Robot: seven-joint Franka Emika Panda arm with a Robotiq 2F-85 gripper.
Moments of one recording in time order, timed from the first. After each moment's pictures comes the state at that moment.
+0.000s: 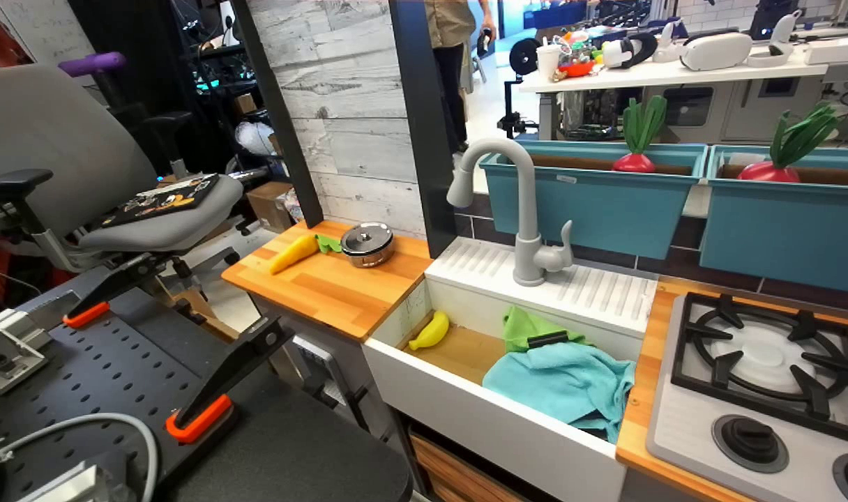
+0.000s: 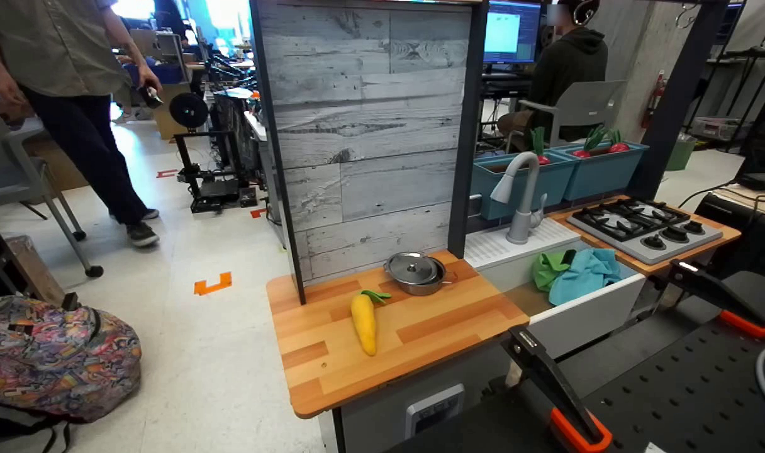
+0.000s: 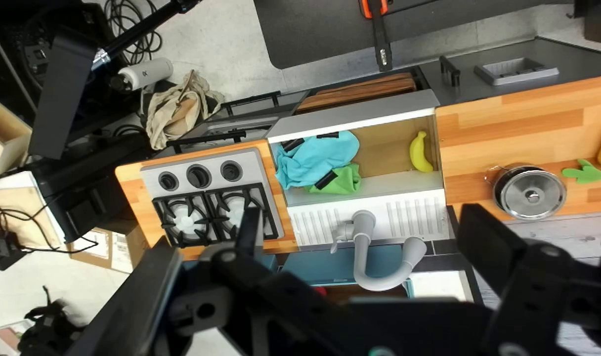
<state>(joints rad) -0.21 -0.63 0.00 -2.51 -0.27 1.99 0.09</state>
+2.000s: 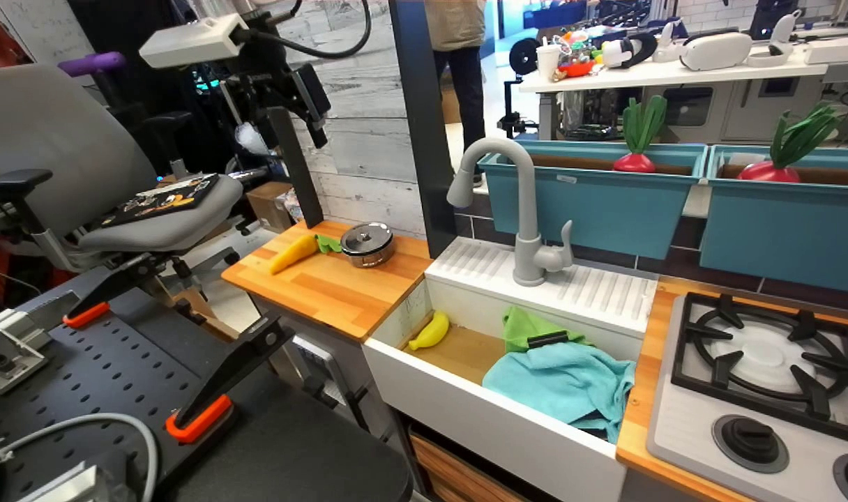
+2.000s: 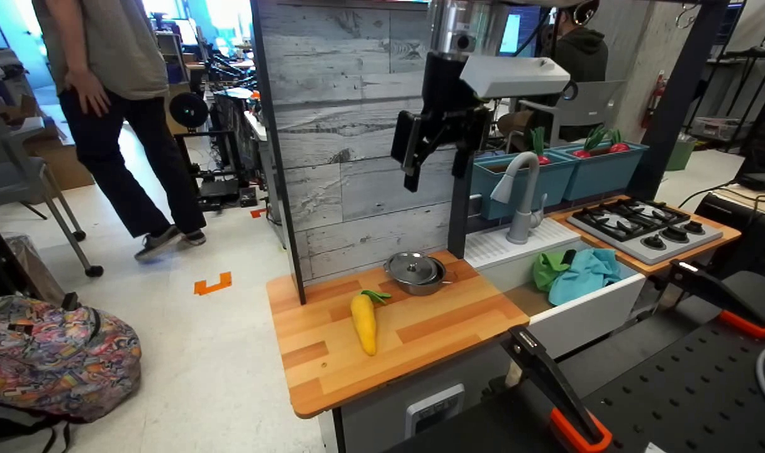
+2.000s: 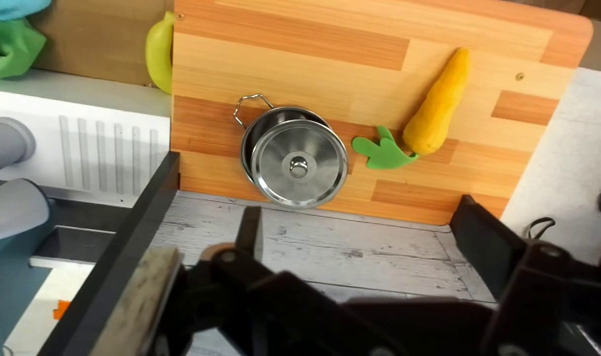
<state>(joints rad) 0.05 0.43 0.11 -2.17 -0.07 2.73 -0.02</state>
